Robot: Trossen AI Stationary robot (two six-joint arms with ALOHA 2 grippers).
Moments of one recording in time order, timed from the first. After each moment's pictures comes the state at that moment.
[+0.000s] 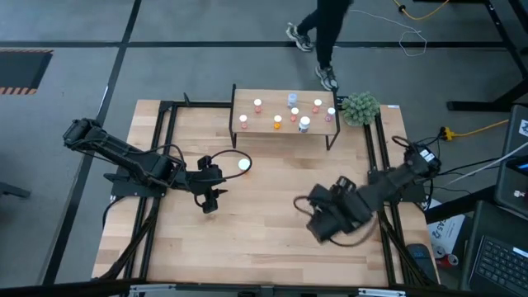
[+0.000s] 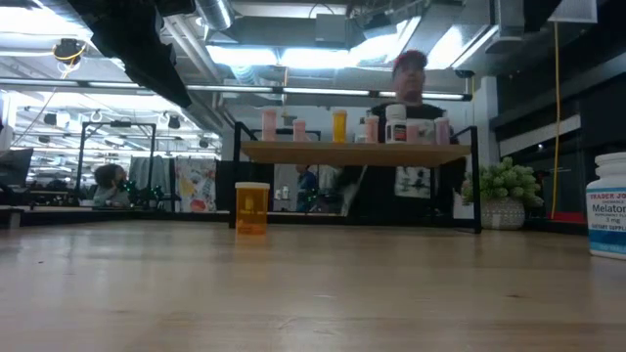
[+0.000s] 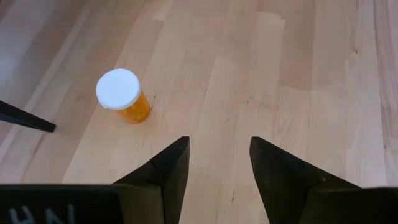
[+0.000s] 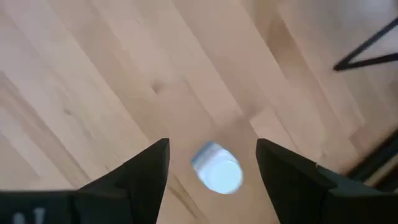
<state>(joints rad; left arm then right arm) -0.34 1.11 0.77 -0.44 -0.41 -0.44 0.58 1.75 1.72 -1.56 0.34 1.18</state>
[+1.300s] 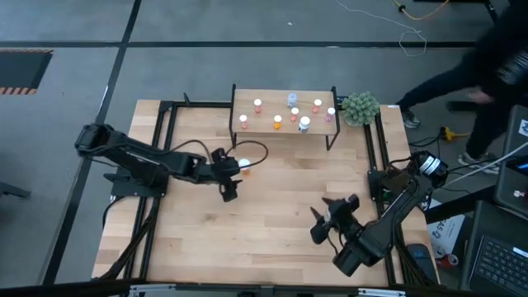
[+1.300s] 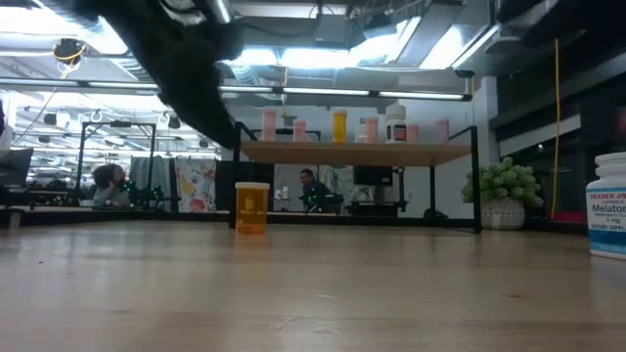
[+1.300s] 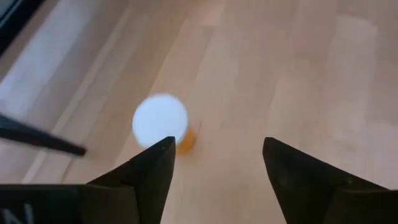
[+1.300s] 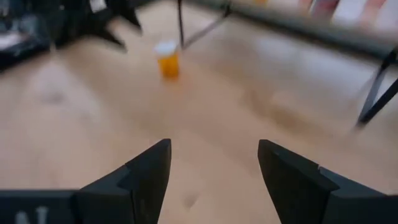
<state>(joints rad) -0.16 1.33 0.77 -0.24 -0.43 -0.32 0.85 1.75 1.37 -1.37 1.02 1.91</state>
